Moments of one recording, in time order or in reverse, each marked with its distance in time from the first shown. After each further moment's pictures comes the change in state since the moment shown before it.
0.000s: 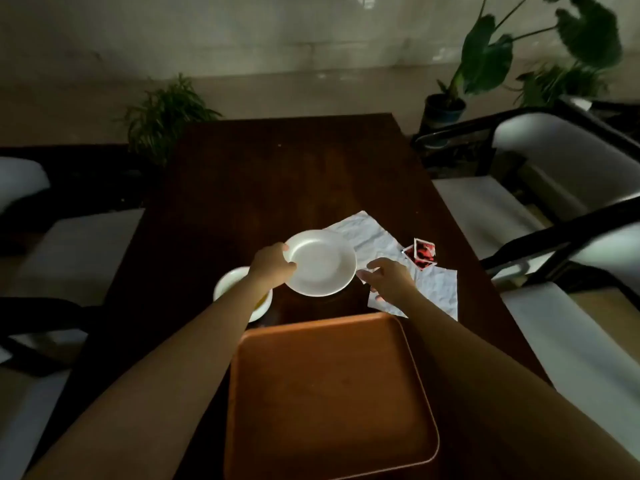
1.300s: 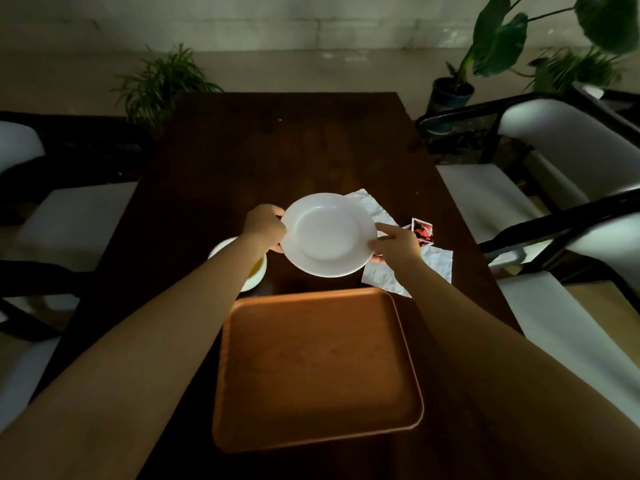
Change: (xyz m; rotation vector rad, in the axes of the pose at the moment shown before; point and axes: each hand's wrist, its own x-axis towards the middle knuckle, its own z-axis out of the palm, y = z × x) left_hand 0.003 0.014 -0.002 -0.410 0.105 -0.174; right_hand -0.003 -0.002 -0.014 0.373 0.124 0.039
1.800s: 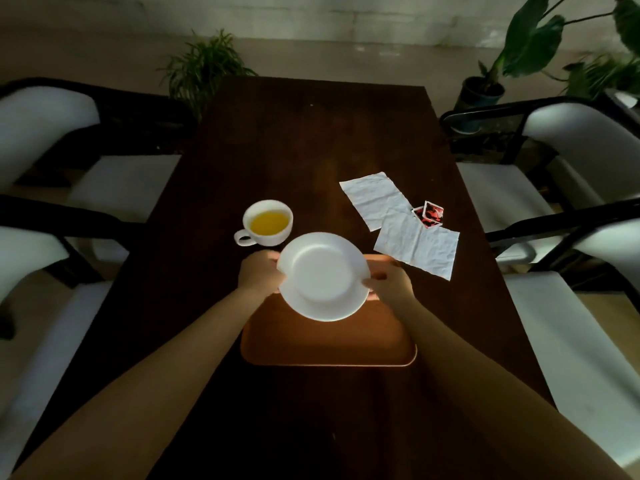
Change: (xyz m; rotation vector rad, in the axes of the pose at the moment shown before) left_hand -0.147 -0.099 -0.014 -0.001 0.055 -0.026; right_hand -0.103 0.070 0.013 -0.268 -0.160 -0.007
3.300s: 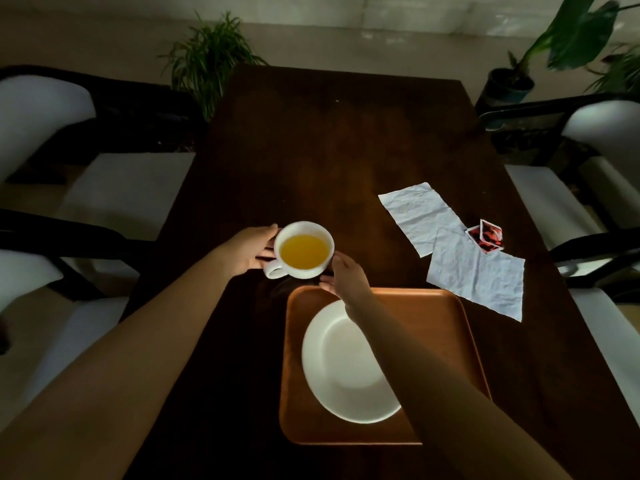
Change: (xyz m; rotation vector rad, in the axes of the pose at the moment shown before) left_hand 0.167 -0.024 -0.076 -0.351 -0.326 -0.228; right_hand 0.070 -0.094 0.148 0.470 -0.122 0.109
